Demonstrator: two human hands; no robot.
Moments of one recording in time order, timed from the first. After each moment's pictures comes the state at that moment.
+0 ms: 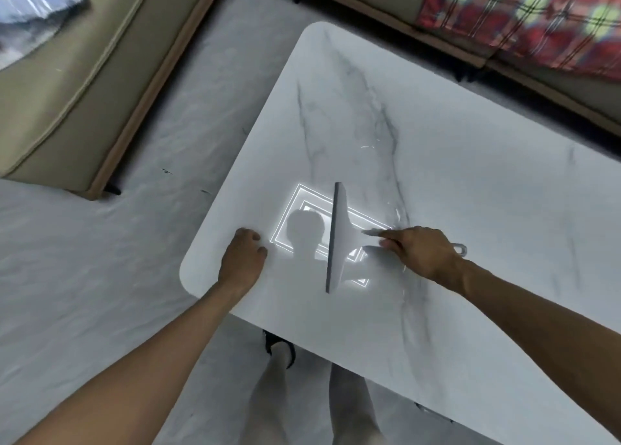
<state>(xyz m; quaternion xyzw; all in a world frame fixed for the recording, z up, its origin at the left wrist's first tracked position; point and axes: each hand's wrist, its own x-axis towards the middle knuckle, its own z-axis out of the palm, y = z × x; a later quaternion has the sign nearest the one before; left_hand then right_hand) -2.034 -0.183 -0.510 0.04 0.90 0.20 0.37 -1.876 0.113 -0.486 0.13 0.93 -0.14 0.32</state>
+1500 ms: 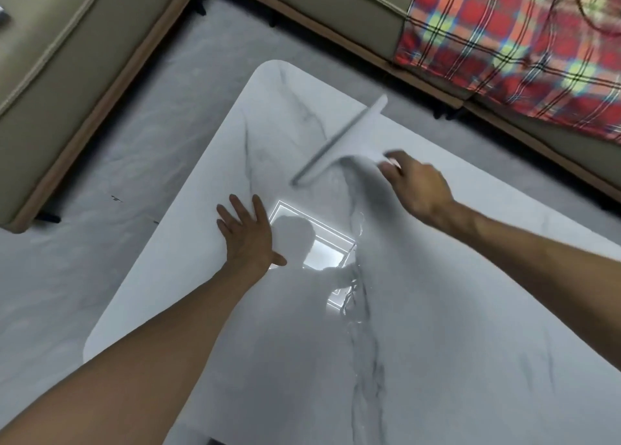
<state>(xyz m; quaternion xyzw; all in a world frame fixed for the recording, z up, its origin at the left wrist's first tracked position) -2.100 0.019 -0.571 0.19 0.92 -0.06 0.34 -2.029 0.287 -0.481 0.31 0.91 -0.22 0.16</state>
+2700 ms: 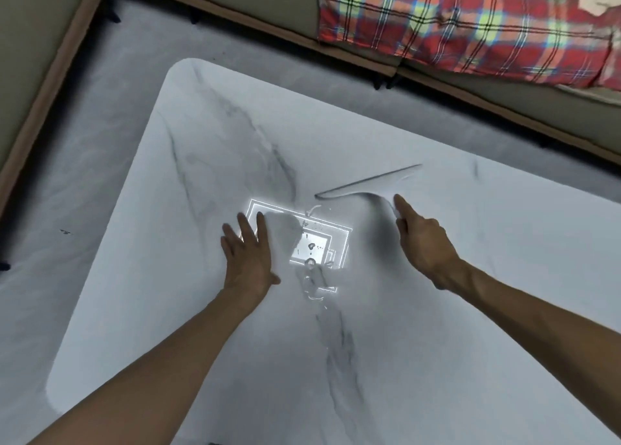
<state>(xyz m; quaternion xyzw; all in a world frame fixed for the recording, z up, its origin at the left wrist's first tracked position) -2.019 0.061 -0.555 0.33 0.87 -0.09 0.36 -1.854 0.293 -0.473 0.47 0.82 -0.25 0.21</state>
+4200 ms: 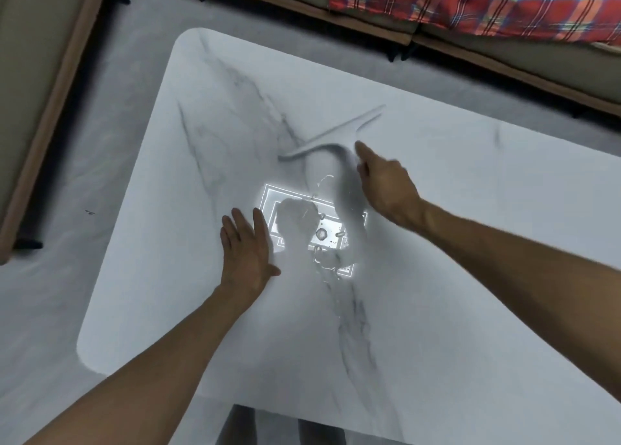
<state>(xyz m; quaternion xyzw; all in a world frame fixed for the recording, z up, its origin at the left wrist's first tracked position) -1.995 0.009 -0.558 0.34 0.88 -0.08 0.32 -1.917 0.268 -0.501 0.36 0.88 -0.26 0.15</state>
